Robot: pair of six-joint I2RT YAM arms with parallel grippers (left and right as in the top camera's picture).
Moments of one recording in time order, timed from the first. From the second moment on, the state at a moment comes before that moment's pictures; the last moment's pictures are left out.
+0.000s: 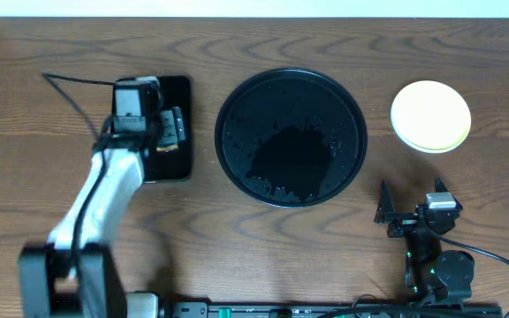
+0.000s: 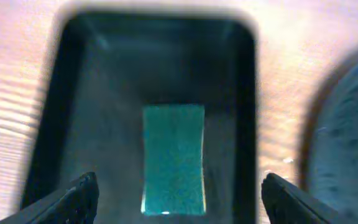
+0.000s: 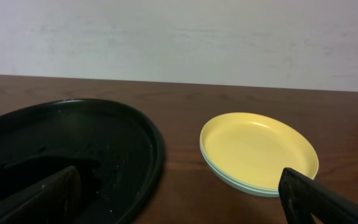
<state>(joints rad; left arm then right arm) -0.01 1.54 0.97 -0.30 -0.06 -0.12 0.07 0.01 0.01 -0.07 0.01 0.02</state>
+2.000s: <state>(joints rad) -0.01 0.01 0.01 -0.09 -0.01 -0.23 0.07 0.01 0.01 -0.07 0.01 0.02</state>
